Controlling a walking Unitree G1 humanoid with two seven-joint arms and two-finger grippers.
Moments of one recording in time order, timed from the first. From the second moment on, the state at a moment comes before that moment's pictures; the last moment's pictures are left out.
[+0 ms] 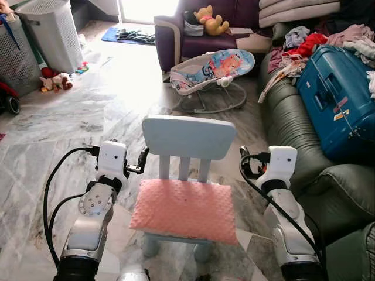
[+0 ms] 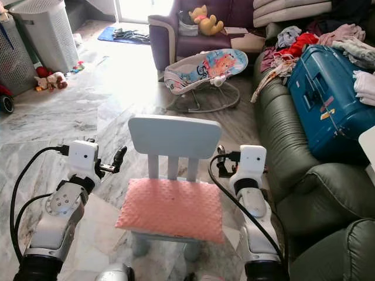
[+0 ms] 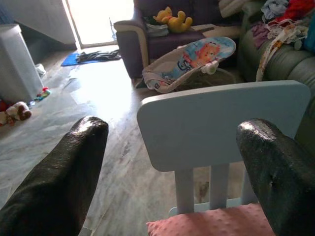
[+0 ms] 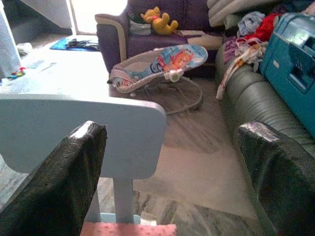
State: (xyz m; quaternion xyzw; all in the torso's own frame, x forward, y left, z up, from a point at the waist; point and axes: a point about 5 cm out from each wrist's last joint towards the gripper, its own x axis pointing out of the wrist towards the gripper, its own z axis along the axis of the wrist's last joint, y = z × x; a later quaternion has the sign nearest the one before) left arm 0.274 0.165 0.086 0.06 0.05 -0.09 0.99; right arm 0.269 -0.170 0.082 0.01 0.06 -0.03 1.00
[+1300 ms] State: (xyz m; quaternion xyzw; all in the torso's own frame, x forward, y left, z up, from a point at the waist) left arm 0.250 0.207 0.077 0.09 0.09 -0.04 0.99; right arm 0.237 -0.193 0.077 0.02 0.09 -0.01 1.00
